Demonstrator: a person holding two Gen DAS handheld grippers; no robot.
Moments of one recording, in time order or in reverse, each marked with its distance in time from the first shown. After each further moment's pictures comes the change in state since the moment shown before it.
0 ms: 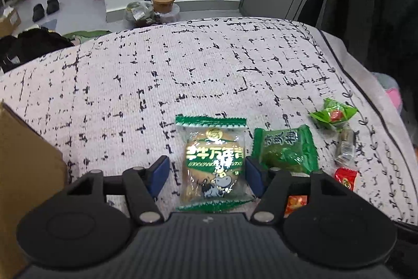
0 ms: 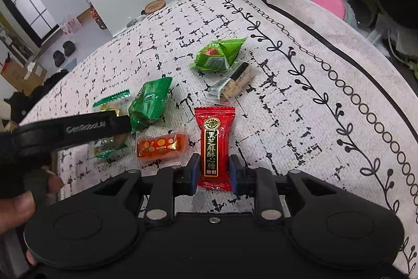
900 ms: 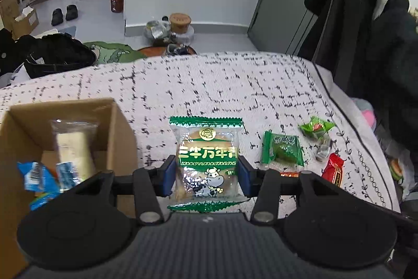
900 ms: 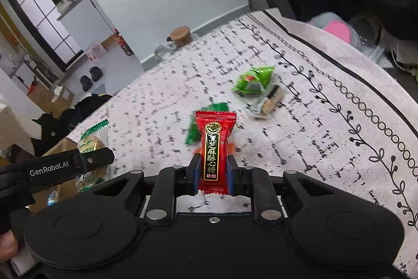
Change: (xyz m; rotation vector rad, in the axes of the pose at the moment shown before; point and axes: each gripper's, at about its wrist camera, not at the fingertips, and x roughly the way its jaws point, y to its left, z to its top) left arm -0.103 0.041 -0.018 -0.080 -0.103 -0.009; right arm -0.059 0.023 -0.010 0.057 -0.115 0.150
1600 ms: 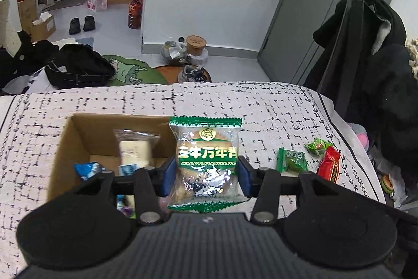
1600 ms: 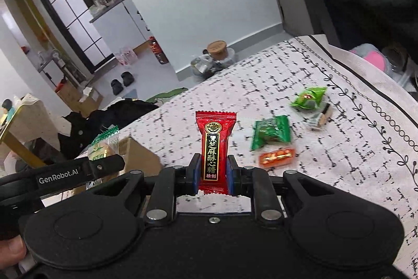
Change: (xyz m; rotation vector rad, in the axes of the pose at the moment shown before) left arm -0.069 0.050 -0.001 -0.057 -0.091 0.015; right arm -0.032 0.062 -0.008 -0.074 -0.063 0.105
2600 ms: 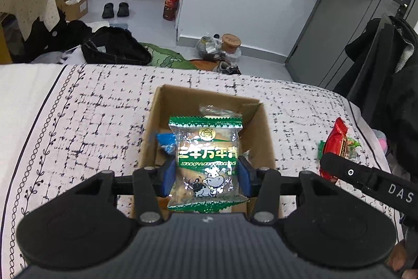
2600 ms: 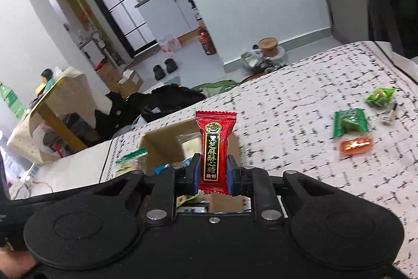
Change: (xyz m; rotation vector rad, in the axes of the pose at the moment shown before) left arm -0.041 0.091 -0.030 -0.116 0.014 0.066; right arm 0.001 0.089 -0.031 -0.123 0.019 0.153
